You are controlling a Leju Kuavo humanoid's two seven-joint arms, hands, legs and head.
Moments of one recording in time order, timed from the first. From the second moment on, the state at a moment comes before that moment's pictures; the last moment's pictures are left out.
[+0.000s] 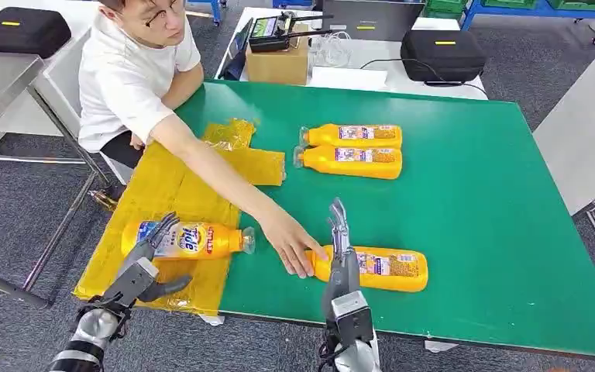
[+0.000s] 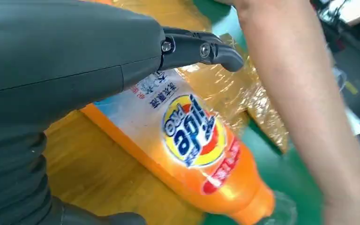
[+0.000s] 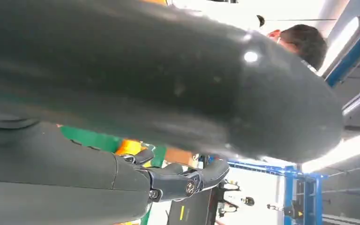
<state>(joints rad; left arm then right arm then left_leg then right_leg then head) -0.09 0.09 0.02 -1.05 -0.51 -0.10 -0.61 -0.06 0.21 0.58 -1.26 0.18 -0.37 -0.70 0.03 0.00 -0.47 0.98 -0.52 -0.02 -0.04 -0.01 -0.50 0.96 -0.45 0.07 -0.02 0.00</state>
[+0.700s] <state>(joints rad) 0.03 -0.10 0.12 -1.38 -0.11 -0.16 -0.61 -0.06 0.16 0.59 -1.26 0.58 -0.52 -0.65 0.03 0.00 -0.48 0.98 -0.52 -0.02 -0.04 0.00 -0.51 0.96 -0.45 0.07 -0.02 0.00</state>
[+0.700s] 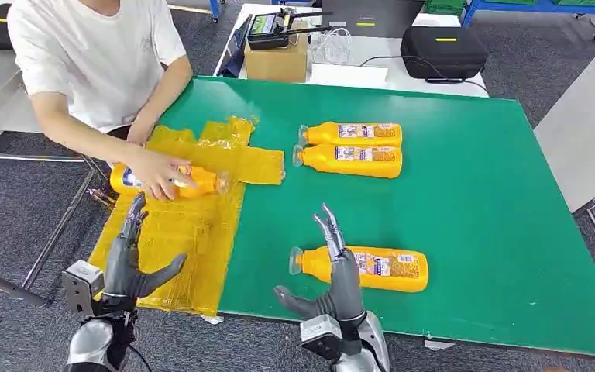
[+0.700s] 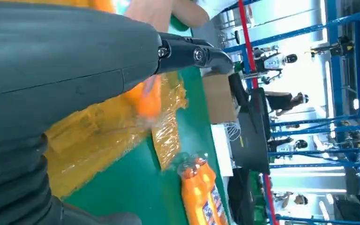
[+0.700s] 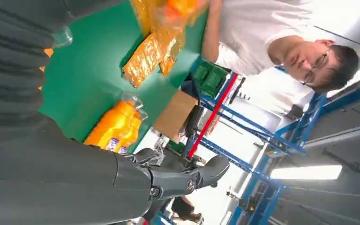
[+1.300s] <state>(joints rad) 0.19 -0.21 0.05 -1.77 0.08 -0.24 -0.66 0.09 -0.14 0.39 -1.44 1.15 -0.31 -0.24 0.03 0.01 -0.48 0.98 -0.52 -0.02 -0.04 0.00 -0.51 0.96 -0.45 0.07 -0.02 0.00</state>
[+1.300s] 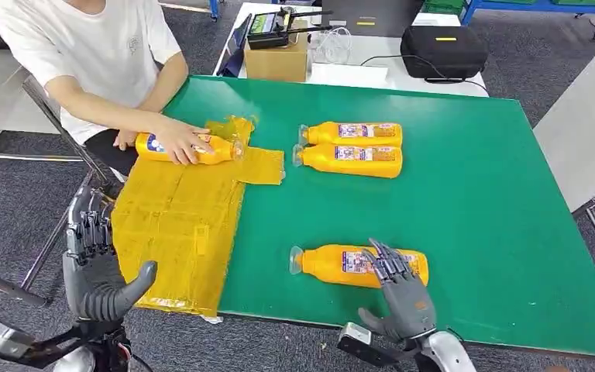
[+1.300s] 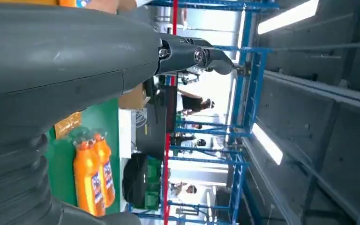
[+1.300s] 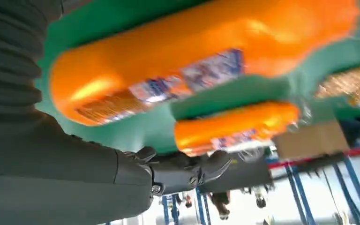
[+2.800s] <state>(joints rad) 0.16 -0.20 -0.06 -1.74 0.06 -0.29 -0.66 -0.44 -0.19 0.52 -0.83 1.13 0.06 -0.19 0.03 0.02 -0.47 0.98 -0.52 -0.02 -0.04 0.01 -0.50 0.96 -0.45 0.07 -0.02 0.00</state>
